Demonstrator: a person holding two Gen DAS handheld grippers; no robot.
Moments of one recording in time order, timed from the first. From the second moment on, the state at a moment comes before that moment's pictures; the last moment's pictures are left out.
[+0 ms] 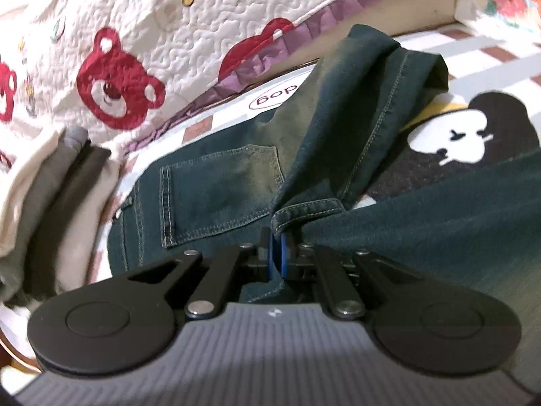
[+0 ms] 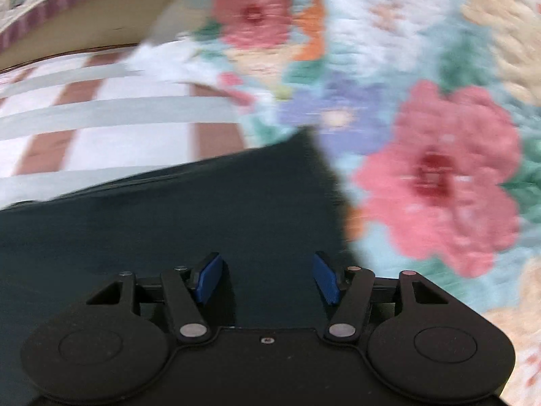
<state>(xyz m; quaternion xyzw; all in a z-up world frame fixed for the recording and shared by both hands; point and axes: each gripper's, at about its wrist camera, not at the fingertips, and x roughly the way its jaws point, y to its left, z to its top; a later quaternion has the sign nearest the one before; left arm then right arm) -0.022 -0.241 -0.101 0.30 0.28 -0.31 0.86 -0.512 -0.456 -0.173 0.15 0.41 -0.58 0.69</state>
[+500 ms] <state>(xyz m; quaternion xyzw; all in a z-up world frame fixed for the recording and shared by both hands) -0.031 -0.247 -0.102 0.30 0.28 -0.29 0.86 -0.513 -0.488 -0.183 0.13 0.38 -0.55 0.73</state>
